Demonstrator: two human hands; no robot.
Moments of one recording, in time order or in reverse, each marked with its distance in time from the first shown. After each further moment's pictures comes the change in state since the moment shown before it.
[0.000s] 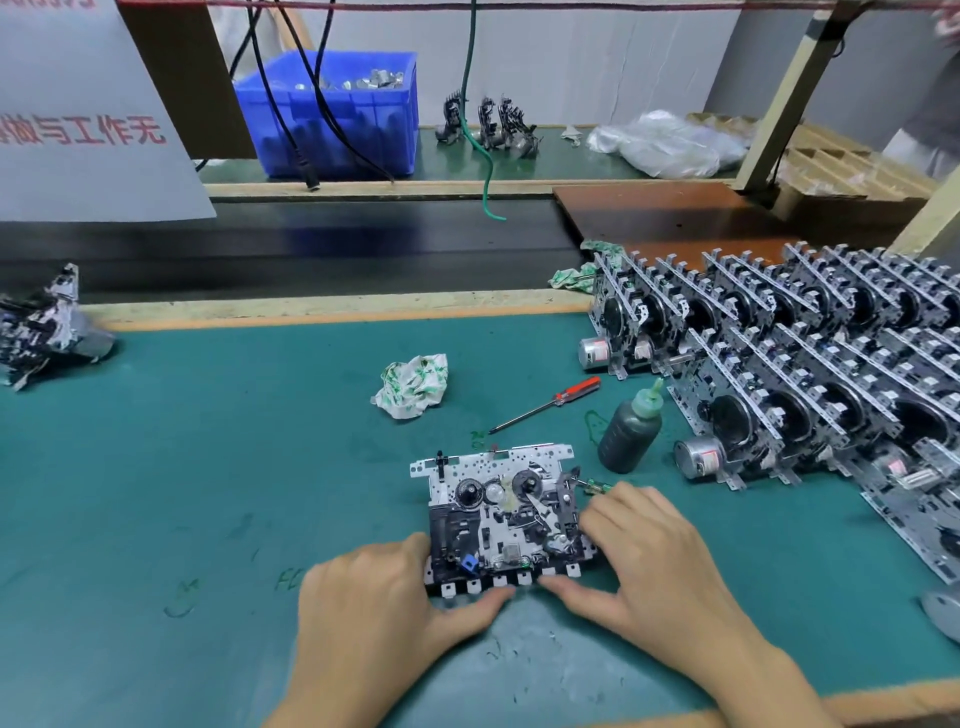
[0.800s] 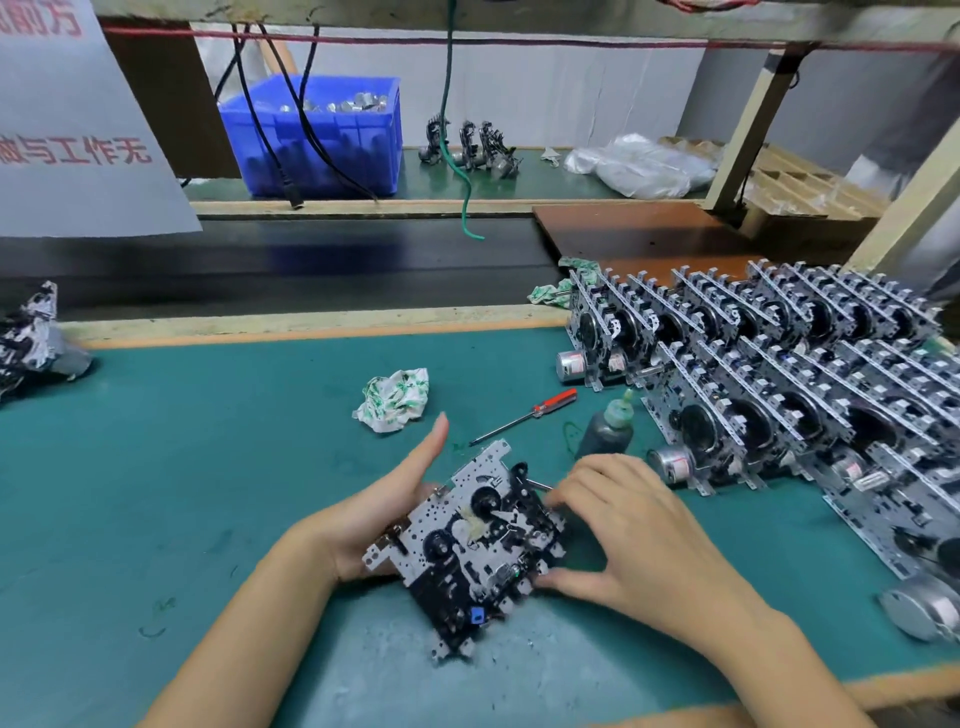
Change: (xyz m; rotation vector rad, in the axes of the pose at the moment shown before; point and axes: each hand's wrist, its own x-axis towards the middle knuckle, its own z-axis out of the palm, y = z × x) left_hand 0.077 -0.017 0.010 -1.403 -1.163 -0.591; right_hand 0.020 0.012 -0.029 -0.060 -0.155 -0.061
